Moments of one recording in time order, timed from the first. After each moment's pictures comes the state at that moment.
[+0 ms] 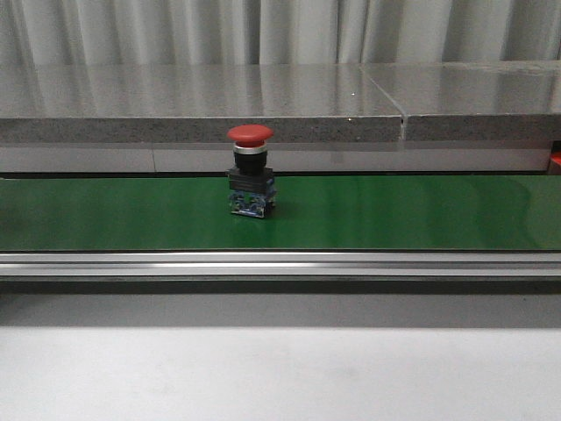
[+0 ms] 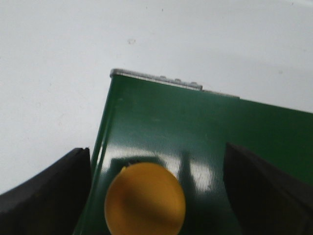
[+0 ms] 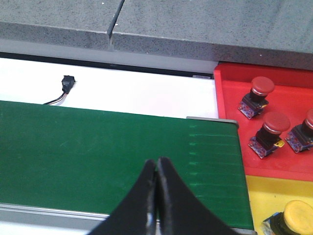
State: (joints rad) left arm 0.04 1.50 -1.06 0.03 0.54 -0.14; right arm -0.15 0.68 -0.59 0.27 0.43 -0.32
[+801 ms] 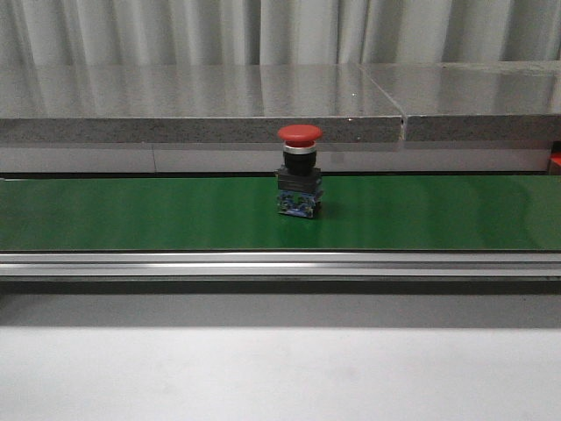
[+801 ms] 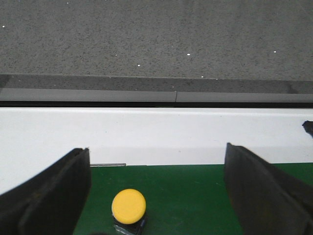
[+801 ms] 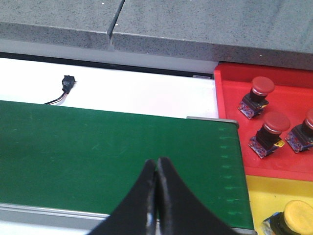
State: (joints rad) left arm -0.14 0.96 -0.99 0.03 0.54 -0.09; right arm -0.15 0.68 -0.59 0.27 0.43 -0.32
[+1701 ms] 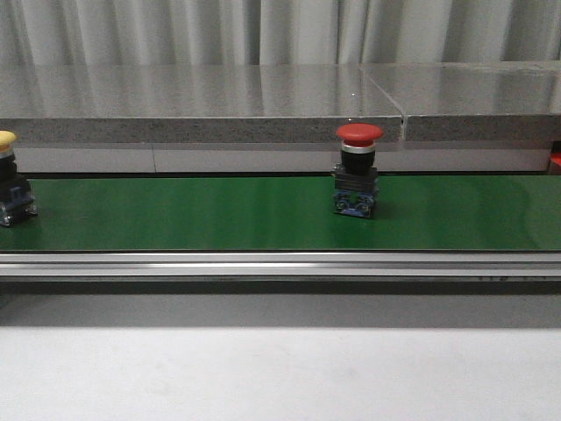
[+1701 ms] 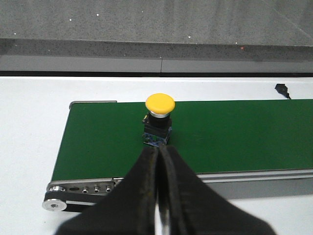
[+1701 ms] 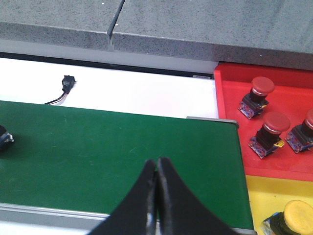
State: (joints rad) left arm -0.17 0.32 -0.46 0.01 0.53 -0.09; right arm -0.15 0.68 -0.59 0.27 0.43 -0.32
